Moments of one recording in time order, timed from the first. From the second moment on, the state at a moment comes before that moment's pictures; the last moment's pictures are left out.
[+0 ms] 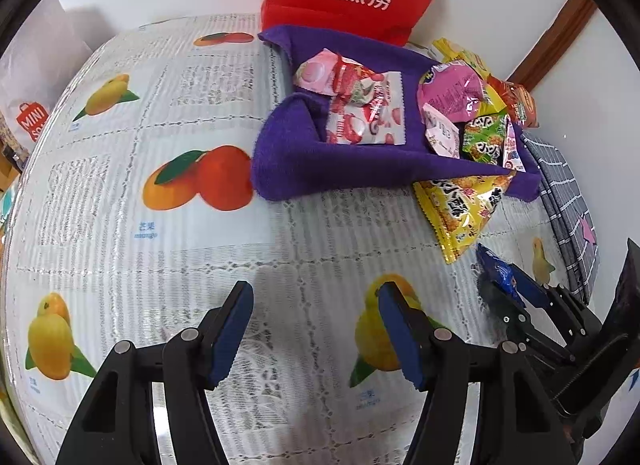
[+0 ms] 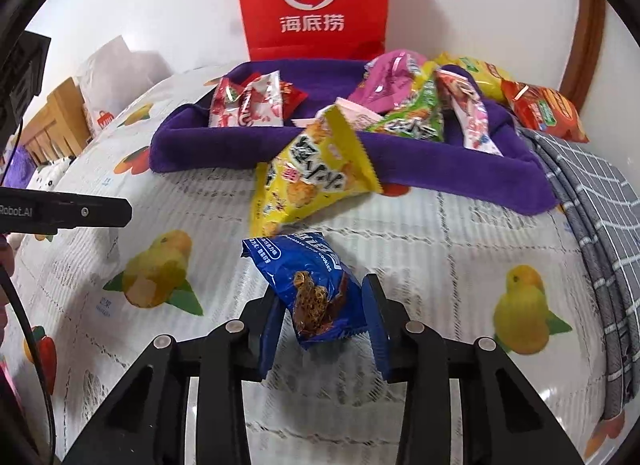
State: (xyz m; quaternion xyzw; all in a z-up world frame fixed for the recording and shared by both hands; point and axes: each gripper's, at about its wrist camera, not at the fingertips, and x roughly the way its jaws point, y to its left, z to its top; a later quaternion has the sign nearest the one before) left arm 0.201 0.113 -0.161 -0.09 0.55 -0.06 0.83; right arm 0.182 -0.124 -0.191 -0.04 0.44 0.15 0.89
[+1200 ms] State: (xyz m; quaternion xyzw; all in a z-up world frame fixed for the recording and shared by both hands) left arm 0.259 -0.014 -0.176 -0.05 0.51 -0.09 0.85; right arm 0.181 -0.240 -0.199 0.05 0.43 0.07 0.90
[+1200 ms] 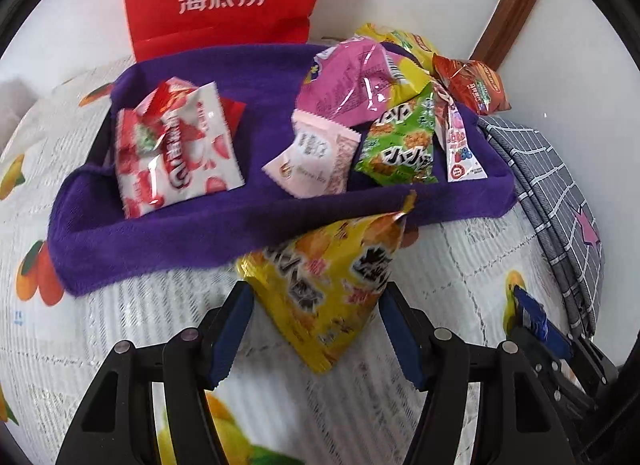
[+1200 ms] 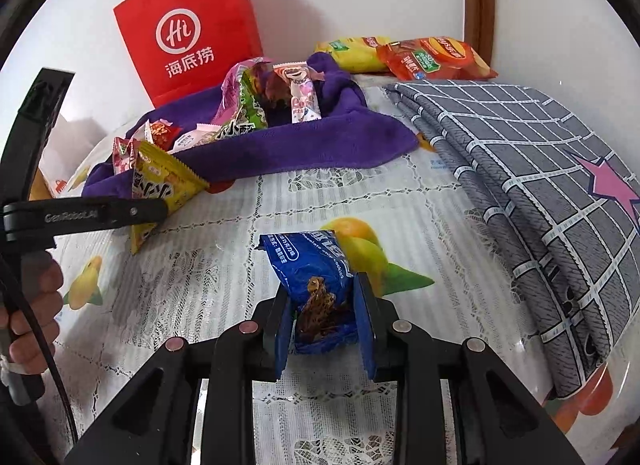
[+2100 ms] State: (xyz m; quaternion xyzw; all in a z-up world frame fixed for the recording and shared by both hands) left arm 0.204 0.007 -0.125 -0.07 0.47 -0.11 0.87; right arm 0.182 -0.237 -0.200 0.04 0.43 0.07 0.90
